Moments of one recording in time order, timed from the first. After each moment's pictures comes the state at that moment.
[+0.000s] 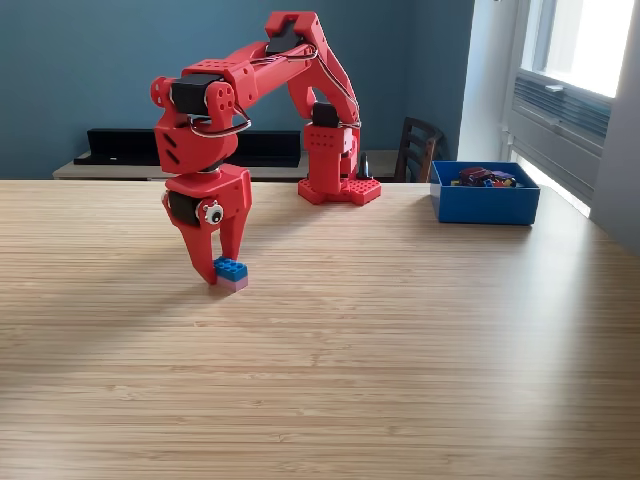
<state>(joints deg) 25.7 51.8 57.4 82.1 11.7</state>
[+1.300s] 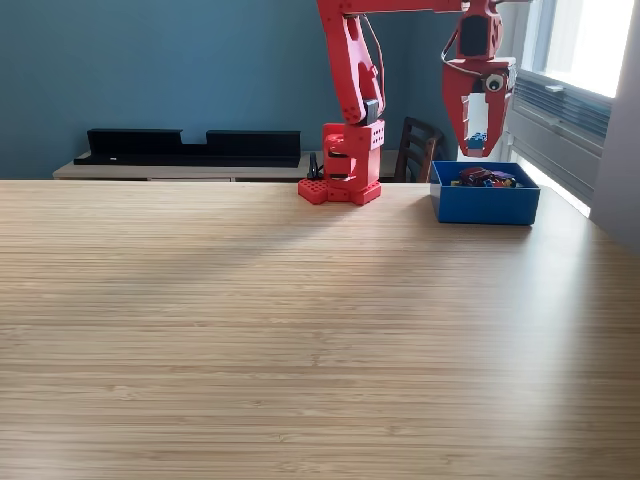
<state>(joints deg) -63.8 109.2 102.3 85.6 1.7</state>
